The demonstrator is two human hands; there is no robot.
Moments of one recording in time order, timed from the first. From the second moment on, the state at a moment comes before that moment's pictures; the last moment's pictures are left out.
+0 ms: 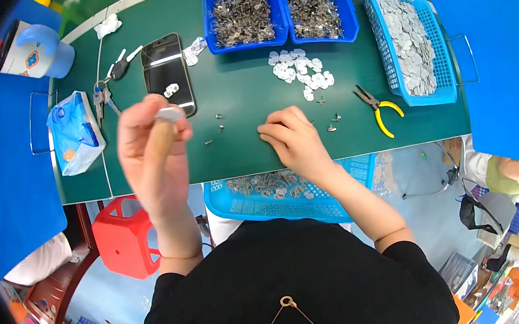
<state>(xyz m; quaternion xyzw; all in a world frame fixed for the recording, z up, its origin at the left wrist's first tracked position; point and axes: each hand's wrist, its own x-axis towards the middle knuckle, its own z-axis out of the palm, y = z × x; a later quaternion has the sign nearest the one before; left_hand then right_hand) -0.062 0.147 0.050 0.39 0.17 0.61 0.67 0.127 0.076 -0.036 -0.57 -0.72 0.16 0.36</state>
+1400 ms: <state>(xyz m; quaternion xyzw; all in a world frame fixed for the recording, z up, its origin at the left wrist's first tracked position) -0.037 0.086 -0.004 0.47 0.36 0.55 0.59 0.088 0.064 0.002 -0.39 -0.41 0.46 0.68</state>
